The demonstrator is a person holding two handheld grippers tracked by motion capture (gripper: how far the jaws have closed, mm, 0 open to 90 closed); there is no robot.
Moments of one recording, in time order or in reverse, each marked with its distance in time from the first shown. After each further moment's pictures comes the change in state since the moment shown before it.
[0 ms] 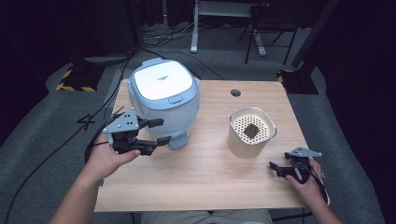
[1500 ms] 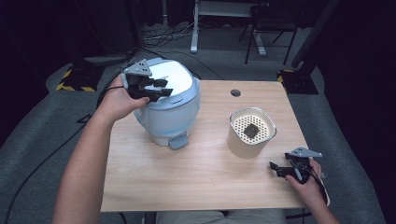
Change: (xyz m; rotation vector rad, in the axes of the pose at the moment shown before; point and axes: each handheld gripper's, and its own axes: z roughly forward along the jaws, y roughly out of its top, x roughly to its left) left arm 0.110 0.064 0.040 0.167 0.093 0.013; right arm 0.001 -0.001 -0.001 0.000 -0.008 0.007
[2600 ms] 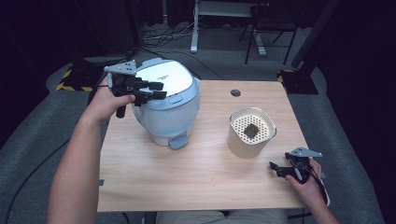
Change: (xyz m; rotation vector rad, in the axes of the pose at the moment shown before) left arm 0.017 -0.019 -0.014 -0.120 -0.215 -0.060; right arm 0.000 0.000 0.000 0.000 -0.003 0.002
